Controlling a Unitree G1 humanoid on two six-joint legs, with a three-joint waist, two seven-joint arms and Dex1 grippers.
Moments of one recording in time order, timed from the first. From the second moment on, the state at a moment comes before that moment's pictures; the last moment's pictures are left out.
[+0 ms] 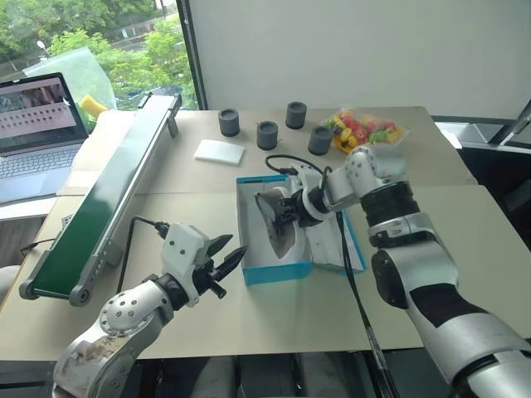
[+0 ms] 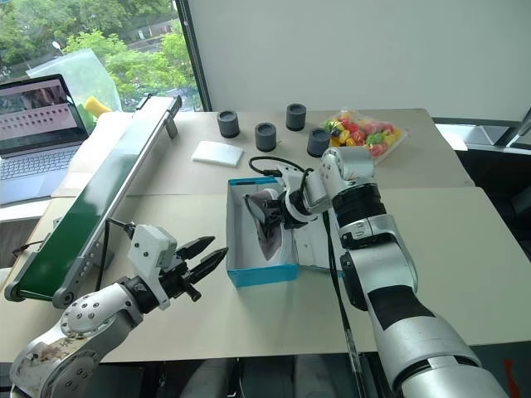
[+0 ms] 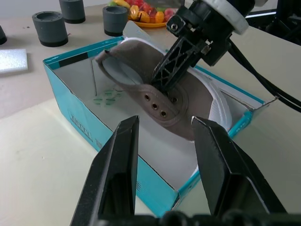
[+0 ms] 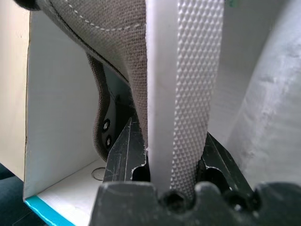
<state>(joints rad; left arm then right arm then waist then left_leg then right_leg) 0.08 0.50 0.04 -0.86 -0.56 0.78 -0.29 -1.21 -0.21 0.07 0.70 0.49 1.51 0.29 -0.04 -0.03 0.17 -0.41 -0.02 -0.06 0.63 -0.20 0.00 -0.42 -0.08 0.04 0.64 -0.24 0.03</state>
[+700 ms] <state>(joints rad) 0.08 0.51 0.04 -0.87 -0.55 0.78 -0.30 -1.33 -0.14 0.02 0.88 0.37 1.34 0.37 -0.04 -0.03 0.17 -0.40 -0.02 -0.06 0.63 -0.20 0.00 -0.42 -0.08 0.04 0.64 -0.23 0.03</state>
